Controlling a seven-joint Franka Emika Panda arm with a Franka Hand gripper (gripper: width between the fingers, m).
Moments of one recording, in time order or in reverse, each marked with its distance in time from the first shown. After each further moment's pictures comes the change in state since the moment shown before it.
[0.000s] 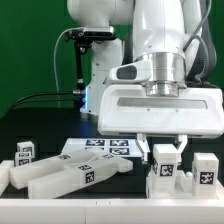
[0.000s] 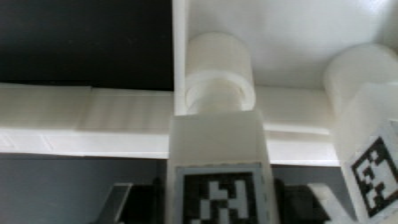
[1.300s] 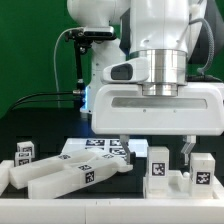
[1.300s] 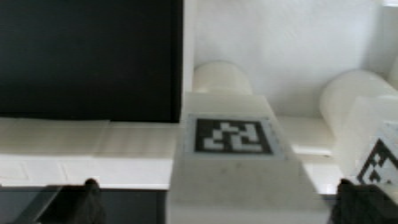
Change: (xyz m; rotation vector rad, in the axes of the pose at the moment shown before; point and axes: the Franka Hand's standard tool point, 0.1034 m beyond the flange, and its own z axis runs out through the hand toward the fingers) arm 0.008 0.010 0.000 0.030 -0.328 0.025
